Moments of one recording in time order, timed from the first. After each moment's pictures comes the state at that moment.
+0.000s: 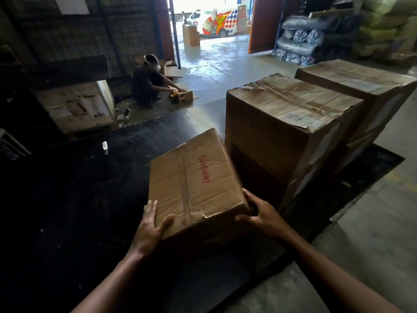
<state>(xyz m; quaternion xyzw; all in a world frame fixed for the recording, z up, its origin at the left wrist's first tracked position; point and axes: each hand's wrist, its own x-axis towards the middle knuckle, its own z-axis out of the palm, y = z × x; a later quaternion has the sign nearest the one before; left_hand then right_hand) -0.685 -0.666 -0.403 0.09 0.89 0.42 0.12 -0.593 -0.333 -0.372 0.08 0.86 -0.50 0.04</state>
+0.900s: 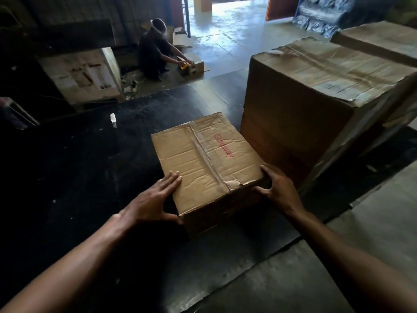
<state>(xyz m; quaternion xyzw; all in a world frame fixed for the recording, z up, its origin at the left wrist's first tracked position) -0.746 -0.707 -0.412 0.41 0.90 0.13 0.11 -0.633 -0.336 -0.407 0.11 0.95 -0.29 -0.09</state>
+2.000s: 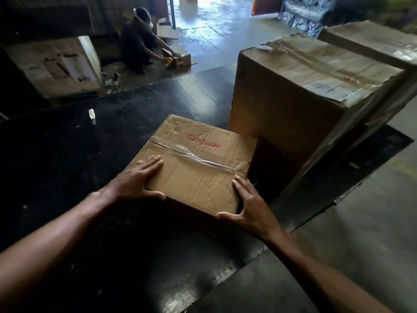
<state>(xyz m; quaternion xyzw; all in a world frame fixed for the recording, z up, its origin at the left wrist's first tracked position) -0.803 -0.696 -0.390 0.36 0.92 0.12 0.12 -0.606 -0.395 -0.404 0.07 0.94 -0.33 -0.03</state>
